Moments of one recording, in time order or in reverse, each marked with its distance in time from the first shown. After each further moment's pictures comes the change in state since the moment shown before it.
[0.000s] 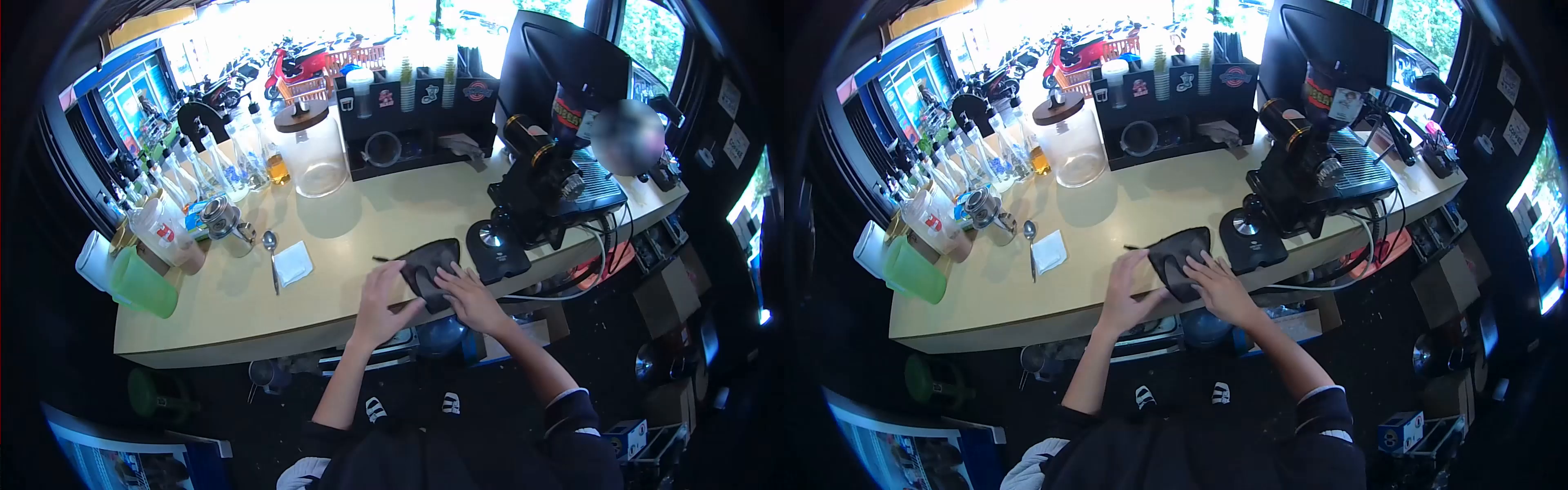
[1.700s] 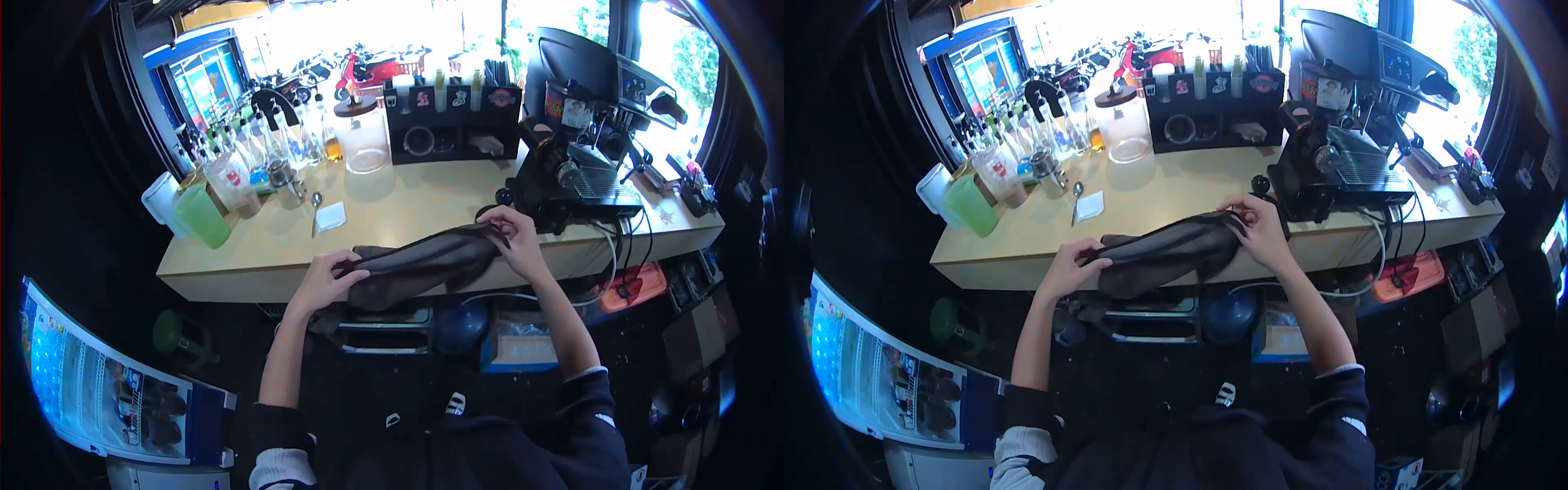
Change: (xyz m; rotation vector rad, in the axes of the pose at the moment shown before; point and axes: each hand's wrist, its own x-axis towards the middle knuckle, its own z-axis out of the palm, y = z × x) left_hand -0.055 0.105 -0.110 -0.020 -0.145 -0.351; right_hand -0.022 -0.032 -0.132 0.895 0.308 0.026
